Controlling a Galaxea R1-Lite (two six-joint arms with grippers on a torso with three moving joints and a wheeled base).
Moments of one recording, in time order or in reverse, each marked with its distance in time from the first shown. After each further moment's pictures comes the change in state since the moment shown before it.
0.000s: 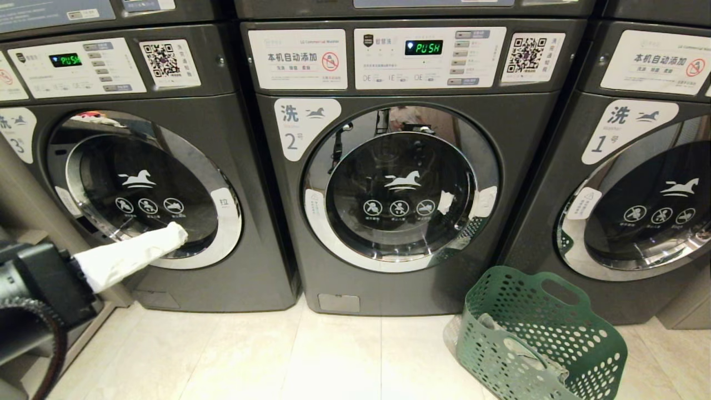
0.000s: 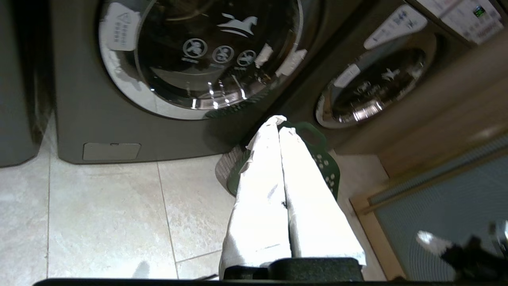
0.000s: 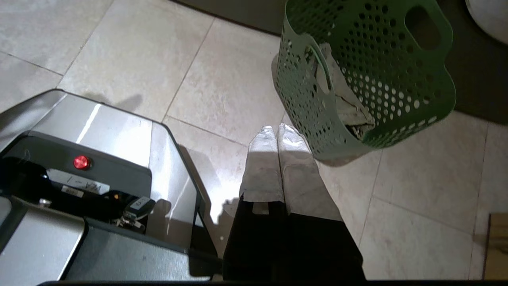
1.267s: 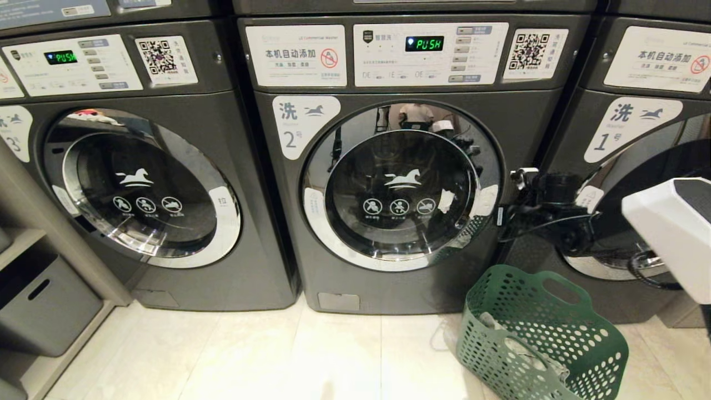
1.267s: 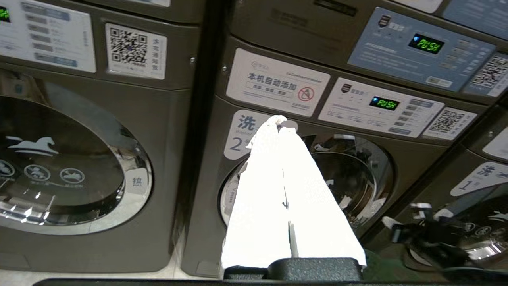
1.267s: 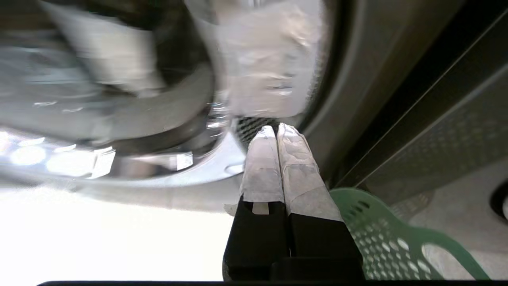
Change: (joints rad) left arm -0.067 0.189 -1.066 0.606 0.461 0.309; right arm -0.120 1.911 -1.416 -0.690 0.012 0.182
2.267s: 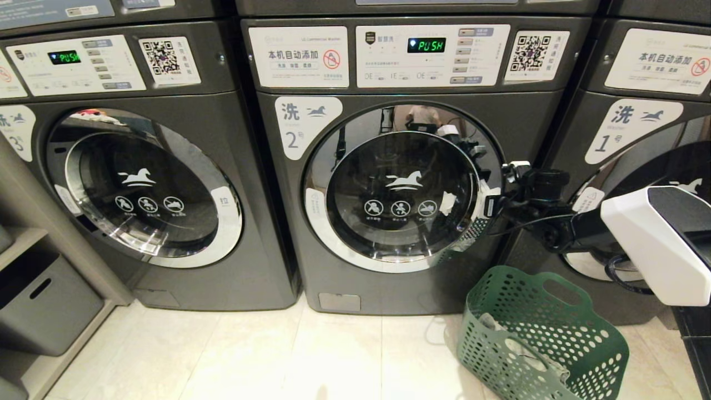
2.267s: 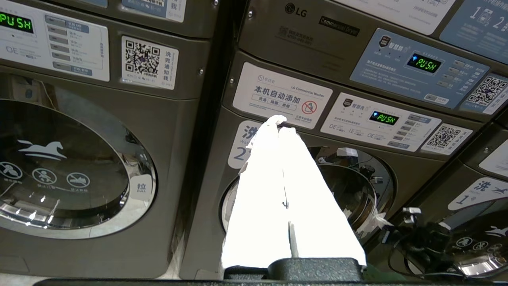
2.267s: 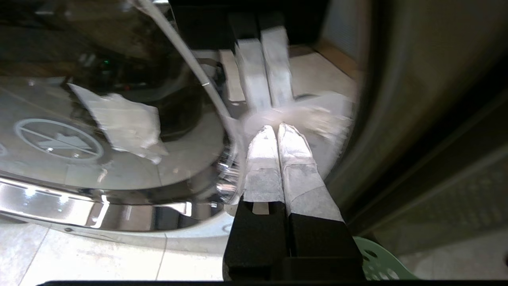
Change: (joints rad) left arm 0.000 -0.009 -0.020 0.000 0.009 0.001; right arm 0.009 0.153 -0.224 -0.056 -0.037 -0.008
